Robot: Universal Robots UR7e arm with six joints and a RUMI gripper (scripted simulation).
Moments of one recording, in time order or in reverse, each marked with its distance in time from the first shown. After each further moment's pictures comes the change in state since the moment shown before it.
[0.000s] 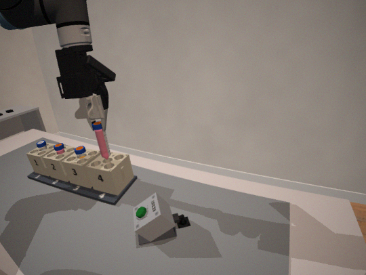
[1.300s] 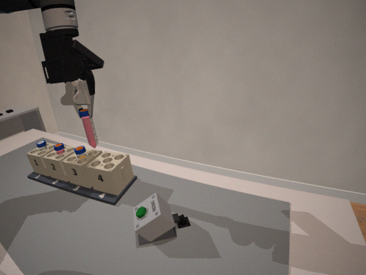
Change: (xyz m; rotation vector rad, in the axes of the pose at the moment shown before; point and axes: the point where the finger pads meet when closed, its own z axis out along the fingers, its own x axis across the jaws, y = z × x) arm -0.027 0.011 -0.041 0.001 0.001 0.000
